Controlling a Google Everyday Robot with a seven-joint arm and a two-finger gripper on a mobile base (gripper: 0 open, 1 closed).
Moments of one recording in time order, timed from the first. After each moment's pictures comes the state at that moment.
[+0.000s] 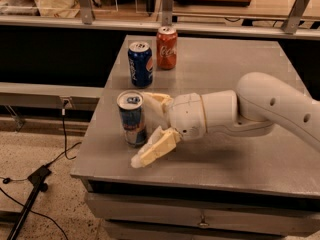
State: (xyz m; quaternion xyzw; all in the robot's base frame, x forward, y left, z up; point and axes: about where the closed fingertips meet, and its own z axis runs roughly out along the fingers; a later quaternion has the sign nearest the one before) arm 0.438 0.048 0.867 -0.55 0.55 0.44 0.44
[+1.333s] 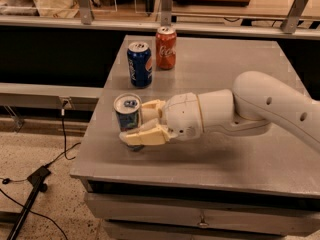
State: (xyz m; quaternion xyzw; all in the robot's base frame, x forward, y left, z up) arm 0.435 0.056 0.870 -0.56 0.54 0.44 0.44
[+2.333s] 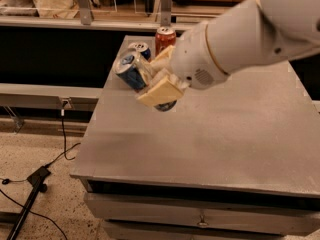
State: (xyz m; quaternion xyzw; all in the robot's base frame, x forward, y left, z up) arm 0.457 0.016 0.966 -0.62 0.66 0.18 0.39
